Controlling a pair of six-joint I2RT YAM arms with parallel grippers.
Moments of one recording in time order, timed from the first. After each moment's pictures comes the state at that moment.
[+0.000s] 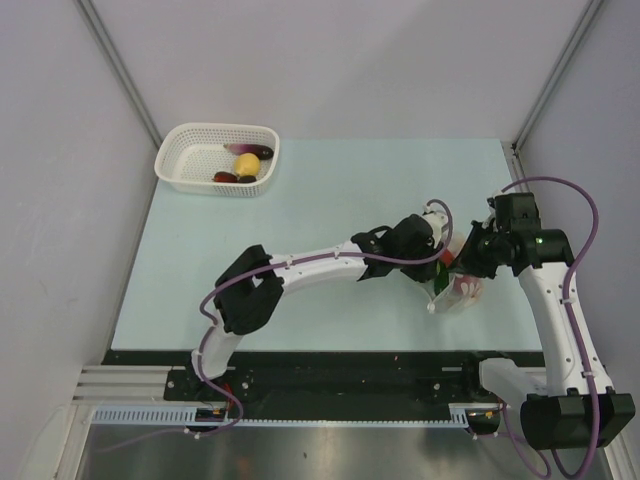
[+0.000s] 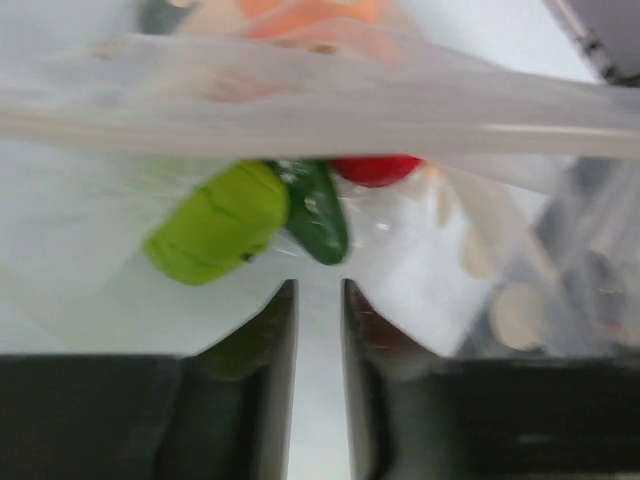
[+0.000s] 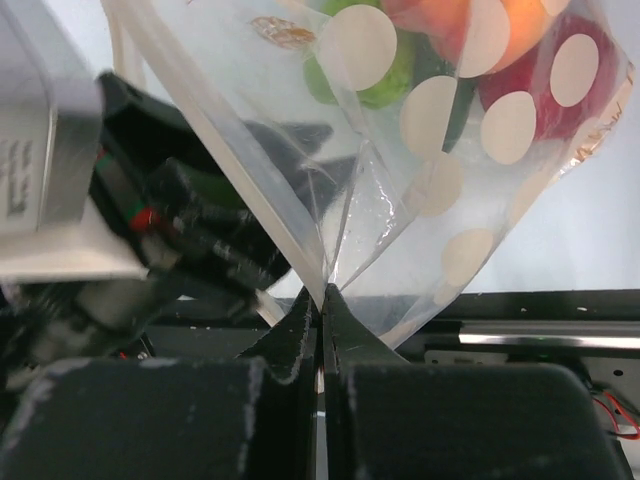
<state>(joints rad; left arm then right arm) -1.10 2.10 1.70 -0.23 0.08 -0.42 0.04 1.03 1.14 -1.14 -0.23 0.47</state>
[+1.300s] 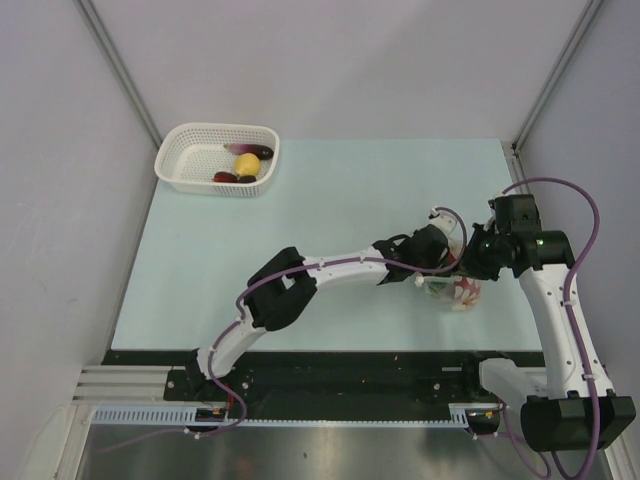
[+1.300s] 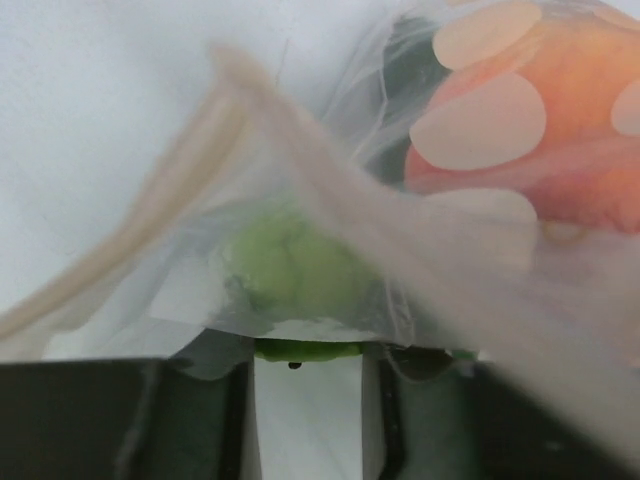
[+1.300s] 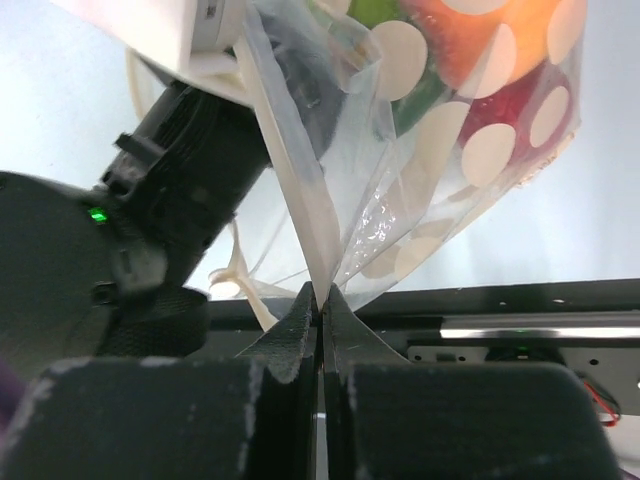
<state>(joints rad) -1.11 2.35 1.87 -0.20 -0.27 -0.35 0.04 1.02 1.14 -1.16 -0.19 0.46</state>
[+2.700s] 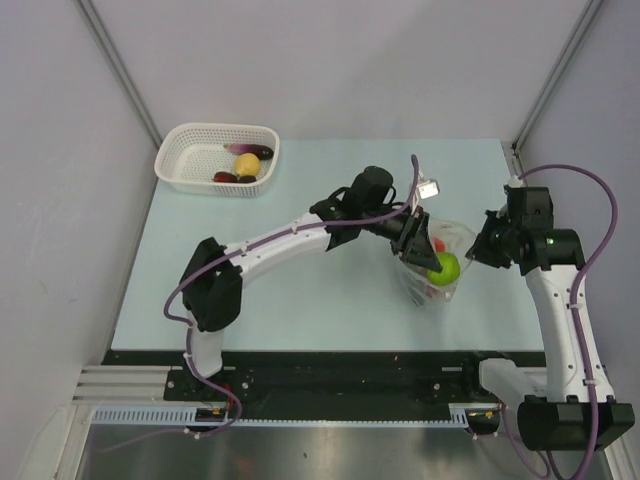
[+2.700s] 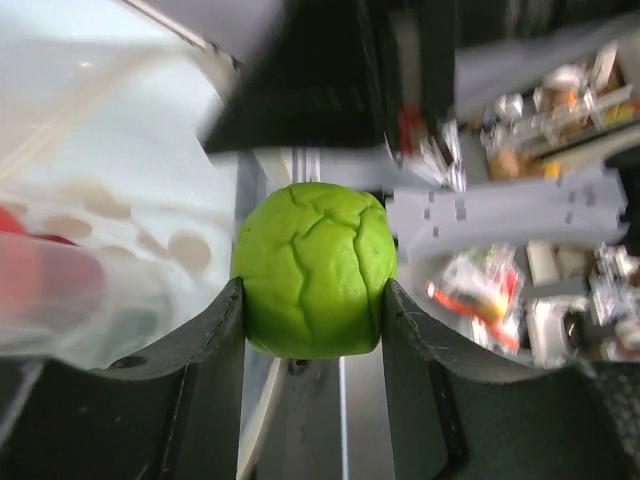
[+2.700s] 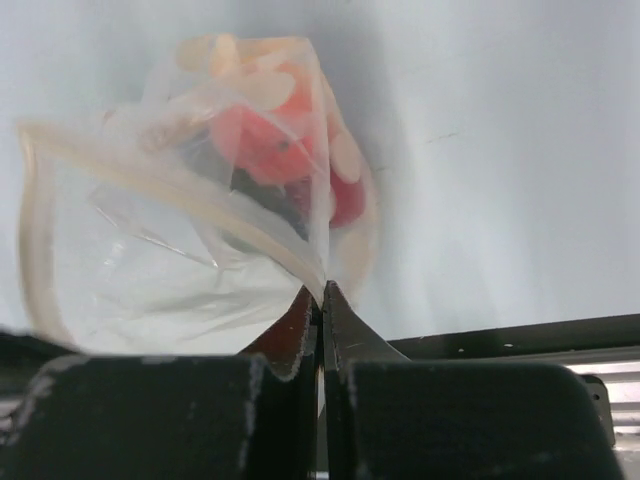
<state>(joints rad) -0.92 1.95 1.69 -0.07 0.88 -0.54 0.02 1.02 1.21 -1.11 -0.08 0.40</state>
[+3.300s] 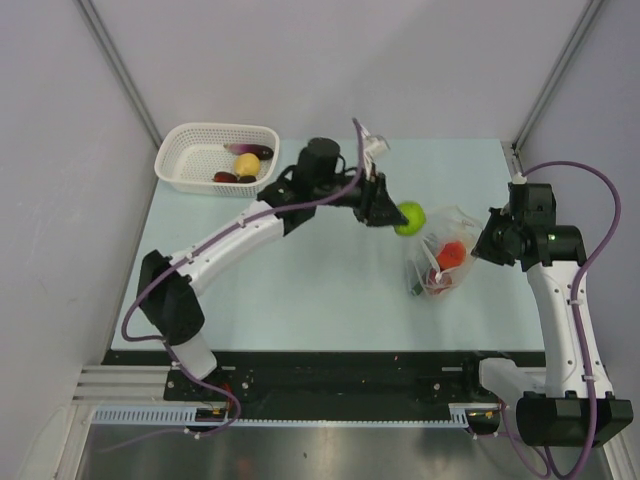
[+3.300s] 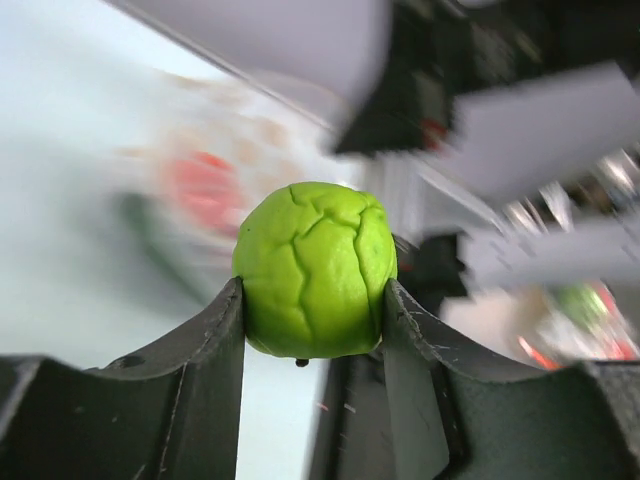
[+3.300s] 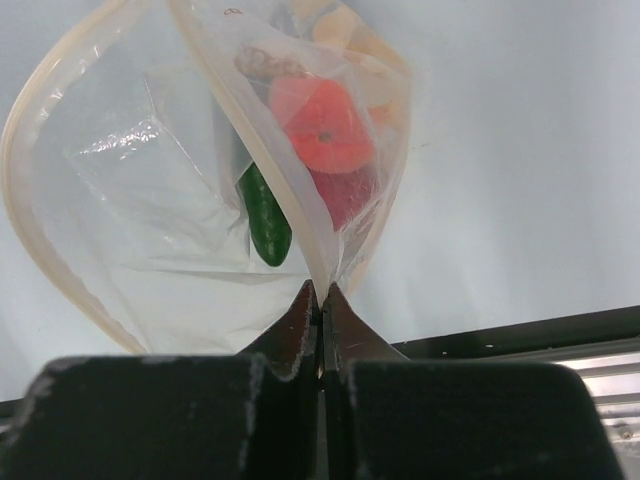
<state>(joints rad) -0.82 1.71 1.59 -0.18 0.76 -0.35 -0.02 1.04 1.24 -1.11 -0.03 0.39</state>
